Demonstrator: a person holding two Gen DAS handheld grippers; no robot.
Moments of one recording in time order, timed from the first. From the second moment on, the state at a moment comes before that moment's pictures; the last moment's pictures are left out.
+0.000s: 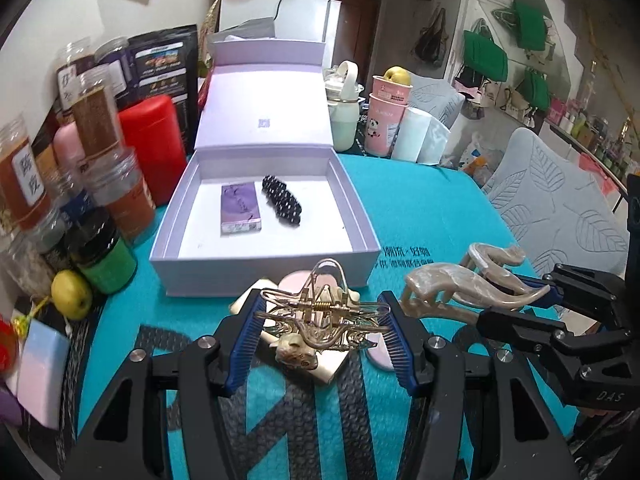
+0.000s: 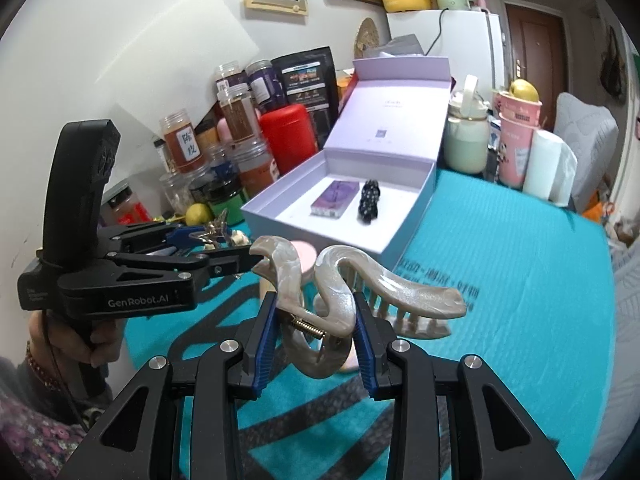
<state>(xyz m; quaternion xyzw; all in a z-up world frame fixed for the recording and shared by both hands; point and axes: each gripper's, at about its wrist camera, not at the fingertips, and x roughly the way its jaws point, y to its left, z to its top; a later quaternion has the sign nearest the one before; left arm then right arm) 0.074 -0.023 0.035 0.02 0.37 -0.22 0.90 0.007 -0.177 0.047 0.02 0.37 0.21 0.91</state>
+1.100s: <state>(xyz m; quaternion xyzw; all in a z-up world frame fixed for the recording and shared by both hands) 0.187 -0.020 0.057 0.04 0.36 -0.18 0.92 0.132 -0.183 0.068 -0.01 0.33 0.23 0.91</state>
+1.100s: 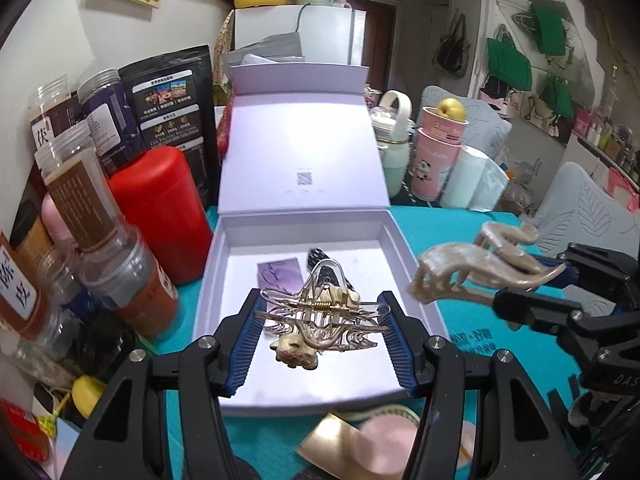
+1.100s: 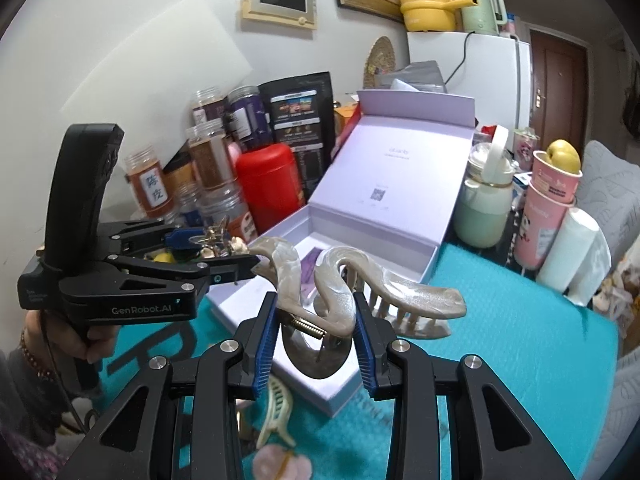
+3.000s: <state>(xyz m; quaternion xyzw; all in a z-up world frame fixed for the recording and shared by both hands) 0.298 -0.013 -0.019 0.03 0.47 -0.12 0.87 0.246 -0.170 0.005 0.05 0.38 0.21 0.90</state>
